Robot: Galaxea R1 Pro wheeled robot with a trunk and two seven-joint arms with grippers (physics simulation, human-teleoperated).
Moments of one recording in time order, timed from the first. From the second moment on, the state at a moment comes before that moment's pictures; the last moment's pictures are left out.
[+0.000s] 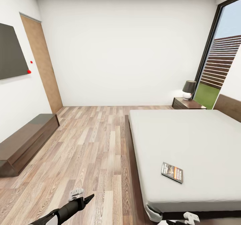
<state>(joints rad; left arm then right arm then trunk) -0.57 0.12 -0.19 -0.02 0.58 -0.12 -0.76 -0.45 -0.24 -0.39 -0.03 0.08 -0.02 0.65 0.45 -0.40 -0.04</state>
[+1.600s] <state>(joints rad) -0.57 0.12 -0.19 -0.02 0.58 -0.12 -0.76 -0.45 -0.24 -0.39 -0.03 0.08 -0.02 0.65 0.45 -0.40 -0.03</state>
